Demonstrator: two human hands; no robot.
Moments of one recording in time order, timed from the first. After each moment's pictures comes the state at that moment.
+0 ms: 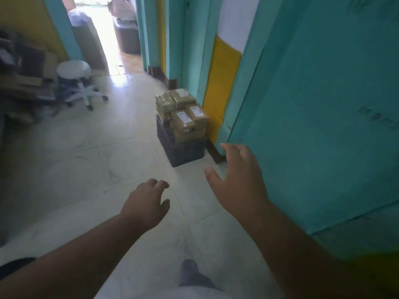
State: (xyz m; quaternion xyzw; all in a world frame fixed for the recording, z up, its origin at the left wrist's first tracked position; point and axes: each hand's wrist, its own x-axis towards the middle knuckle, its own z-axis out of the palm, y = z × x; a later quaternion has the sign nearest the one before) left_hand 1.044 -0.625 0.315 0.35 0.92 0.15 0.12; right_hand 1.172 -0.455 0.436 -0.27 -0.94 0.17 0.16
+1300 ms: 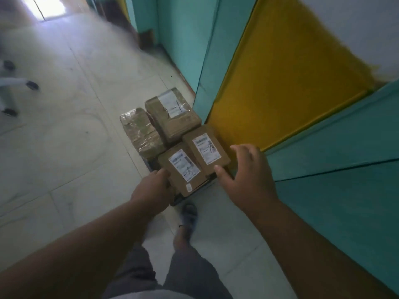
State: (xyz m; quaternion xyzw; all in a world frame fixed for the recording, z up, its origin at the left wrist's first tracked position) left_hand 0.379 -0.191 0.165 0.28 0.88 0.13 0.35; right_hand 0.522 -0.030 0.247 -0.37 -0.91 0.16 0.02
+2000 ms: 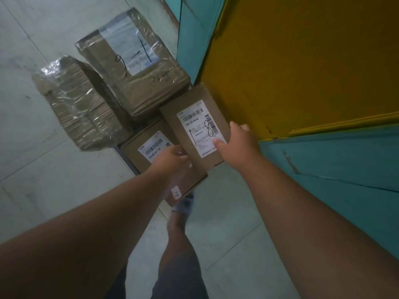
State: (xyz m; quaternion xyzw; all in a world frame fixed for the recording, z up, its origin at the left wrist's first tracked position) left_hand 0.352 -0.040 -0.022 0.02 0.77 0.29 0.57; right_hand 0.449 0.105 -0.015 -0.50 -0.80 0.27 -0.21
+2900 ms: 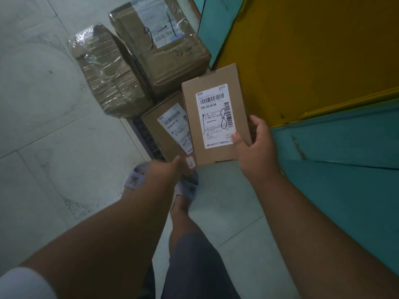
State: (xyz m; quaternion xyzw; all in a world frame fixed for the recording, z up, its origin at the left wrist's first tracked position) left_hand 0.403 -0.122 -0.052 -0.23 0.80 0.29 0.48; right_hand 0.503 0.035 0.023 -0.52 -0.72 0.45 0.05
